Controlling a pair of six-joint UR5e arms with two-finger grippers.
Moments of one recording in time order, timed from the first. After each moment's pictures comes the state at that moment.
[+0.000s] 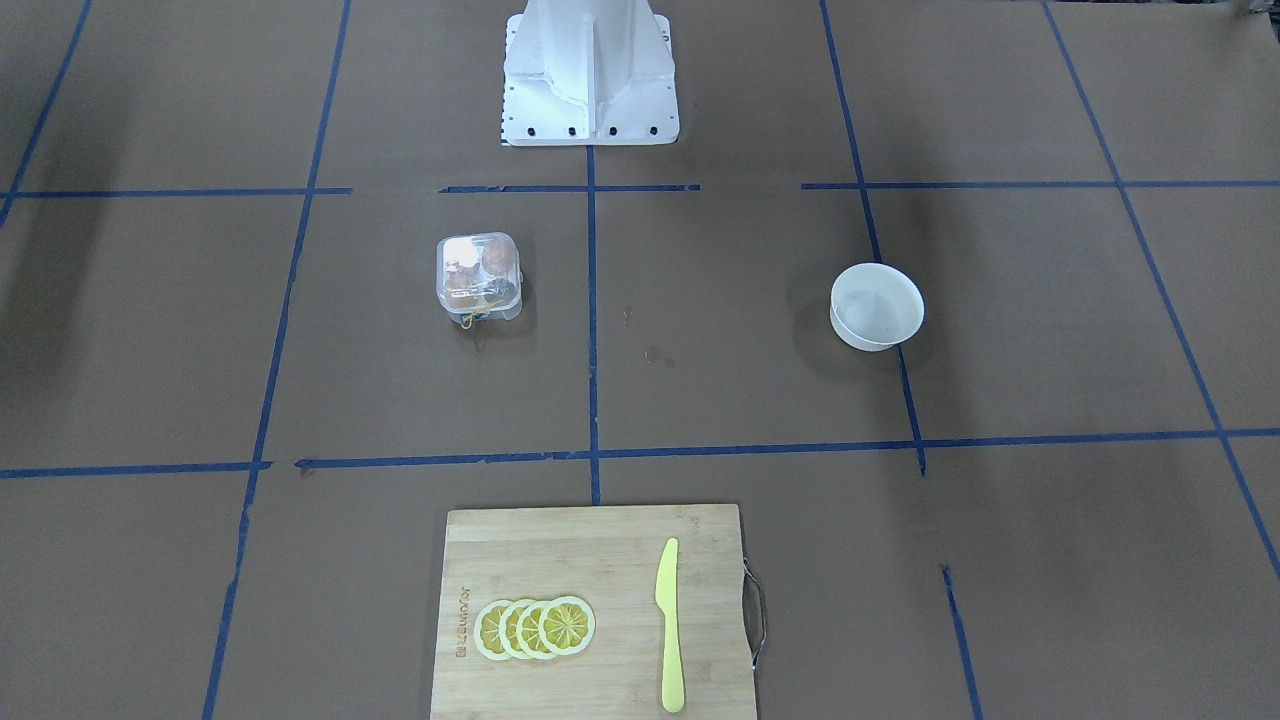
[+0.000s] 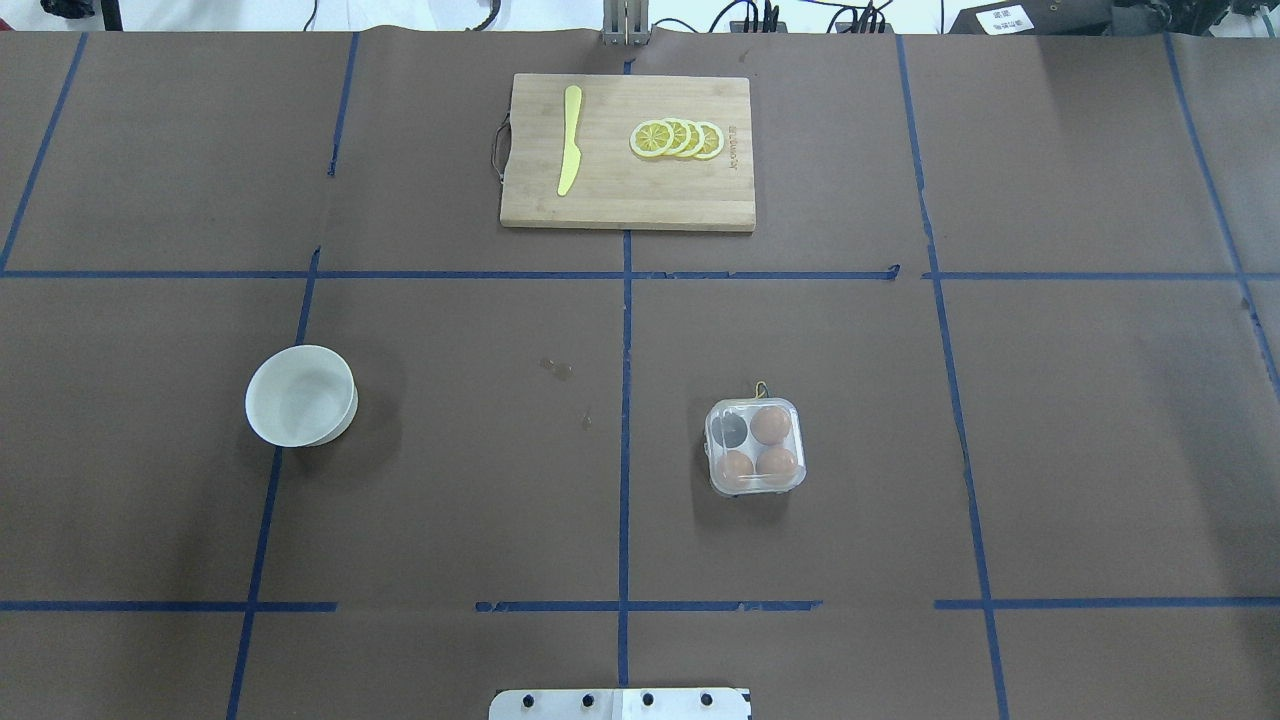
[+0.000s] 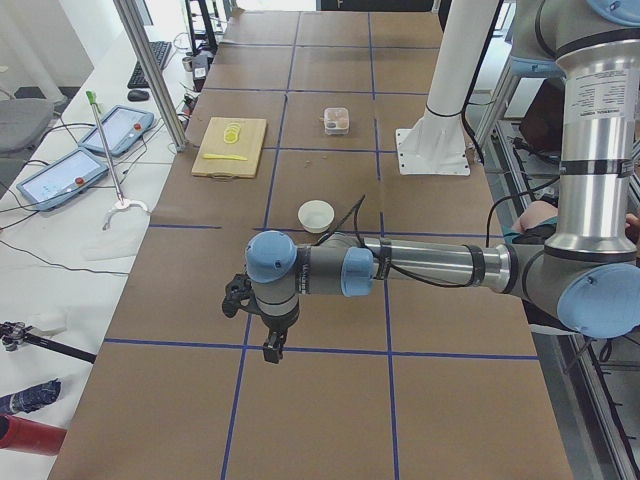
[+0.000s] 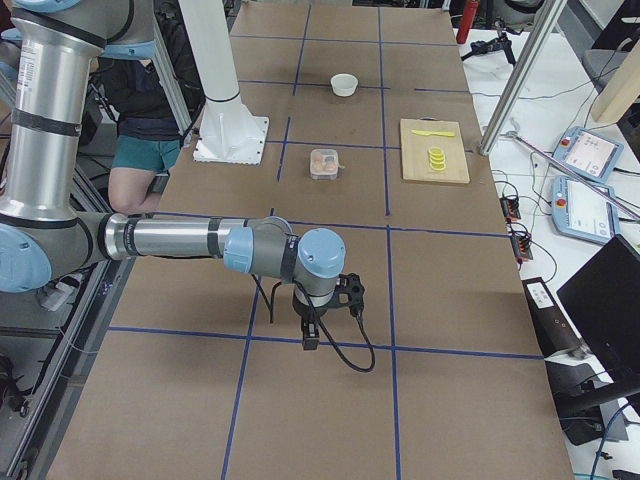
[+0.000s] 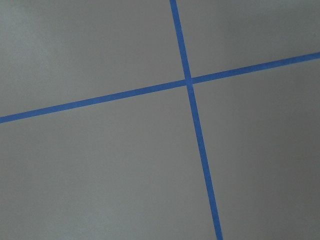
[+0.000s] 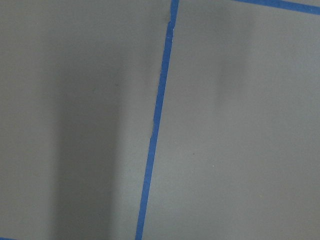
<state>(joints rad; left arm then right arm) -1.60 -1.52 -1.68 -1.52 -2.32 0.21 1.56 -1.81 1.85 -1.74 2.31 -0.23</state>
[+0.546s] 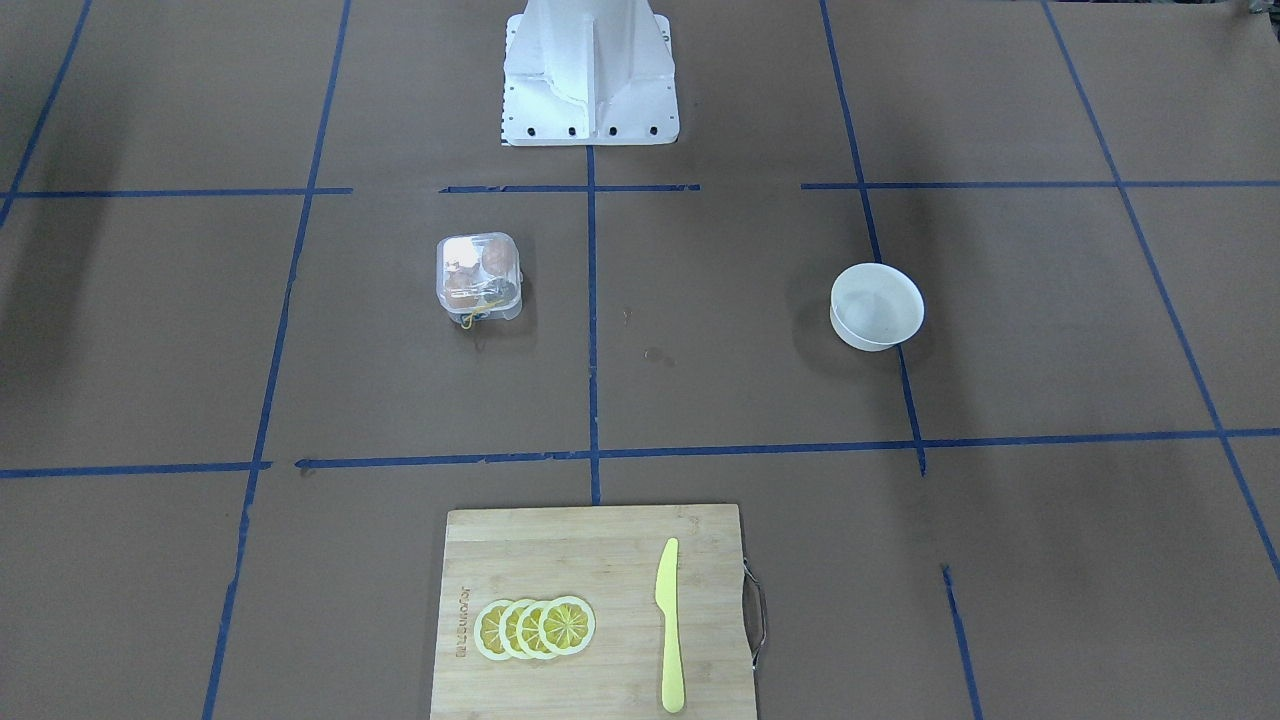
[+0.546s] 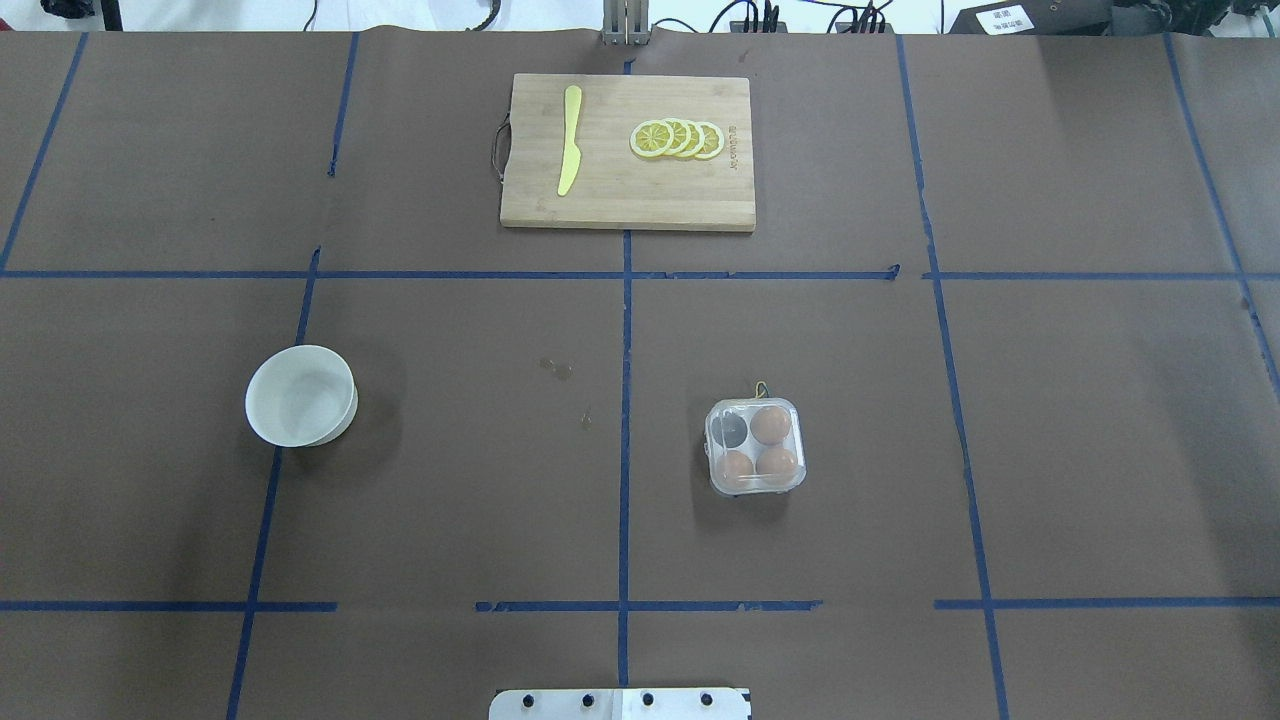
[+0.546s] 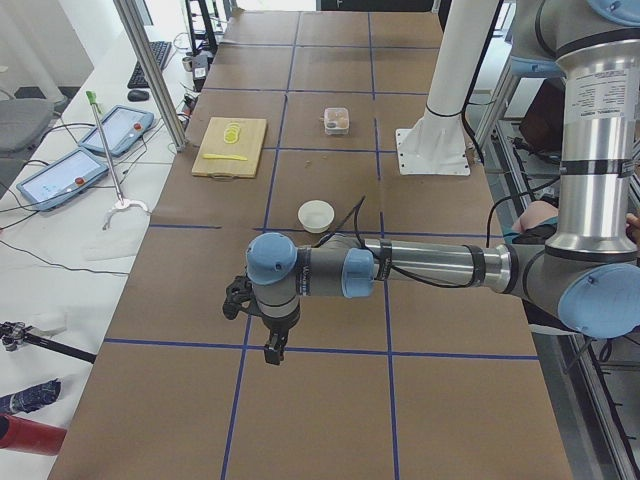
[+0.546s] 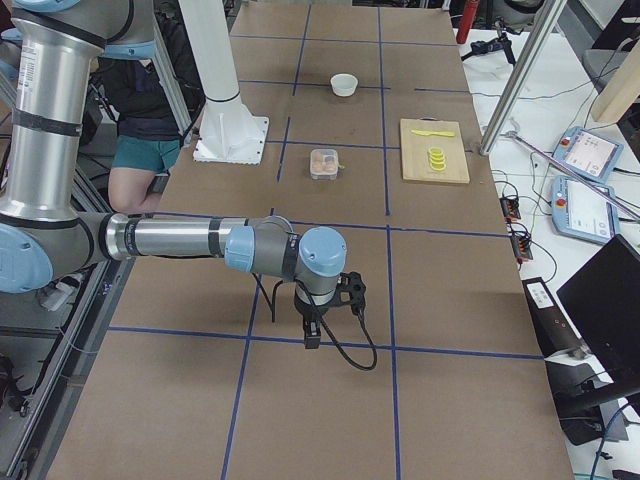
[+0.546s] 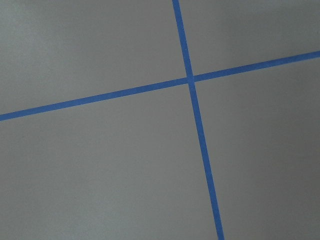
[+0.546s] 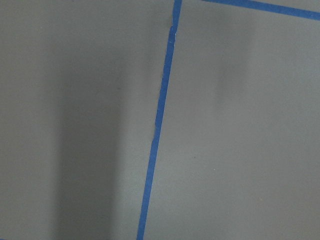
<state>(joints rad) -1.60 -1.52 -1.68 -1.52 -2.32 0.21 1.56 -1.80 1.85 -1.74 2.31 -0.23</state>
